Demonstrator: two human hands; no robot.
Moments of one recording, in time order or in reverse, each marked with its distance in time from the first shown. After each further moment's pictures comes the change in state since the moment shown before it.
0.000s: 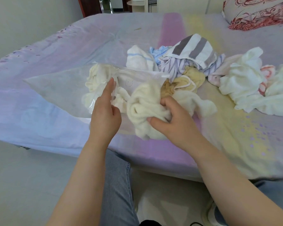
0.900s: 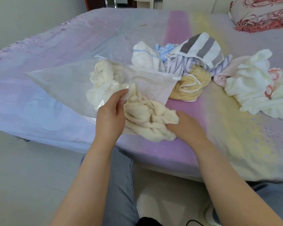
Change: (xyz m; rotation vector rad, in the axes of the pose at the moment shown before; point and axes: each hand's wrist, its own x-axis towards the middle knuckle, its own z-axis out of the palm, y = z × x) left_hand -0.014 -0.009 0.000 -0.132 0.033 -0.090; right_hand 0.022 0.073 0.002 -0.543 -0.097 0.419
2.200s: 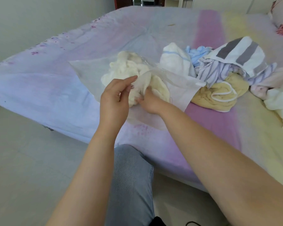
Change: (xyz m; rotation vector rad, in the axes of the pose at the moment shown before) left_hand 0.045 -0.014 -0.053 -0.047 0.170 0.140; right_hand 0.107 -0.160 0.085 -0.031 -0.351 -0.184
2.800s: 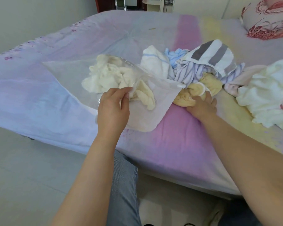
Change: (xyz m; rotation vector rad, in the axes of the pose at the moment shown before) left_hand -0.014 0.007 0.048 0.246 -0.039 -0.003; right_hand -0.031 0.218 -0.096 -0.207 0.484 0.408
